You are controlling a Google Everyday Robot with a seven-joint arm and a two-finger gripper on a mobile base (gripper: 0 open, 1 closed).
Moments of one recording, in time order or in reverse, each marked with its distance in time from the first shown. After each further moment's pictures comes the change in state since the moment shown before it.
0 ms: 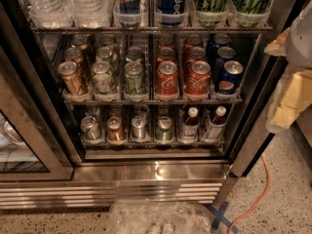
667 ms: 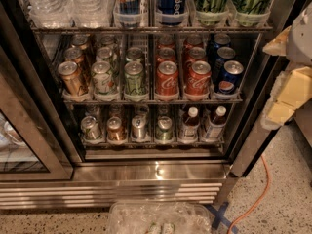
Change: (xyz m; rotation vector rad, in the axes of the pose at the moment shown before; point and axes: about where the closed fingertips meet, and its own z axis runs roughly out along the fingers) arm -0.005 -0.004 0.002 -0.007 -0.065 0.035
